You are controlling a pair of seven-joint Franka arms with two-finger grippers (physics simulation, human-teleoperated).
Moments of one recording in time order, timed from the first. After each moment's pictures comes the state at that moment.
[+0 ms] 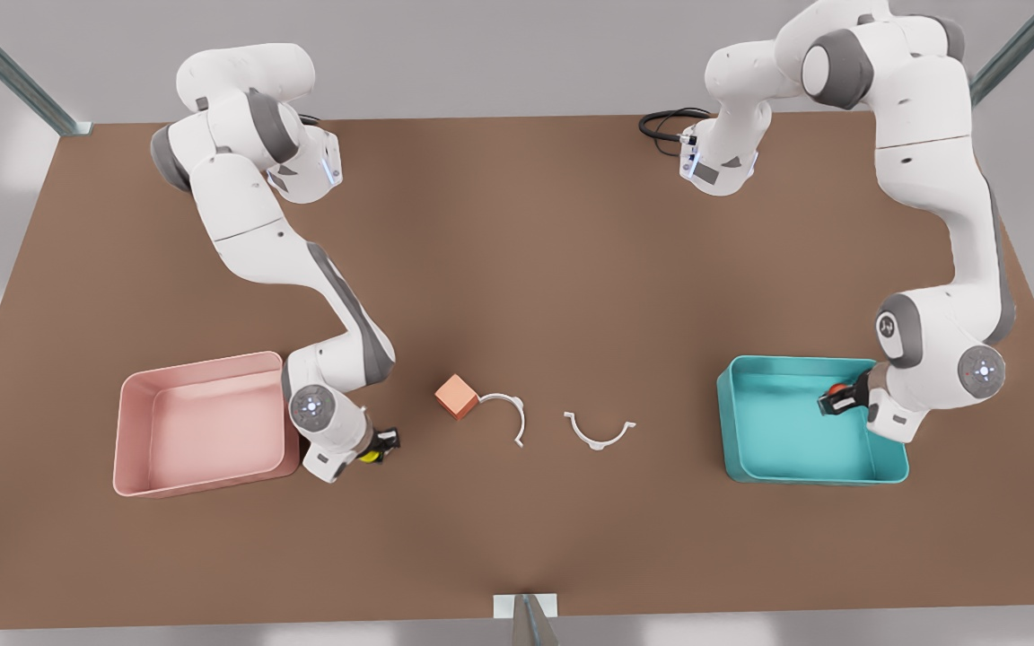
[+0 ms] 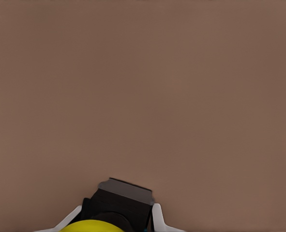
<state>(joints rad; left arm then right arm) 0.10 0.55 0.04 -1.65 -0.04 2.00 -0.22 0.22 0.86 0.12 -1.45 -0.06 2.37 0.12</state>
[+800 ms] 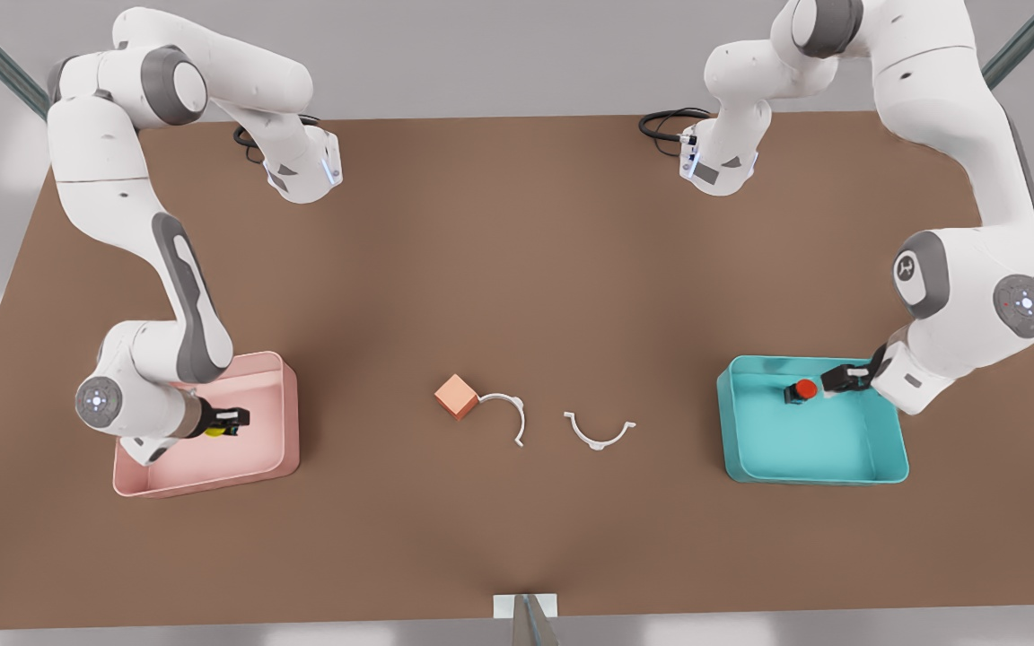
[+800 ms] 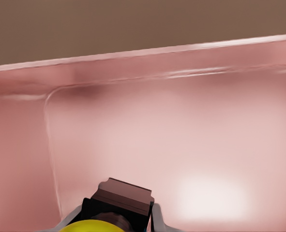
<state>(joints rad) 0.00 0.30 0.04 -1.55 -0.05 1.89 0.04 -0.27 0.63 0.22 -1.67 -0.10 2.15 -0.10</state>
